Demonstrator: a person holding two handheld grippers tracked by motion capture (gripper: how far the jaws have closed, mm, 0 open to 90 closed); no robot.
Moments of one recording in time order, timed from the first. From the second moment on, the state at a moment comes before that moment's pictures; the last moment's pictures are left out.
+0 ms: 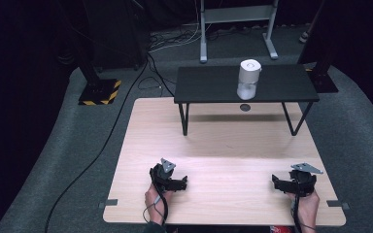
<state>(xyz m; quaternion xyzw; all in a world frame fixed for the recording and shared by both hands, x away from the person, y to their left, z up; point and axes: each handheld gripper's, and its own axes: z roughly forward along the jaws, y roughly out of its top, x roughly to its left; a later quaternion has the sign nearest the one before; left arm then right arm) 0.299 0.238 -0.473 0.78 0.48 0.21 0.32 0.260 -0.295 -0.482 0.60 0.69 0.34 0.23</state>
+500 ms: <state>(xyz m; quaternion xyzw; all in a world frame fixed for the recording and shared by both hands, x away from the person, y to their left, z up) 0.298 0.237 -0.473 0.79 0.48 0.21 0.32 0.258 -0.287 -0.482 0.59 0.70 0.32 0.25</state>
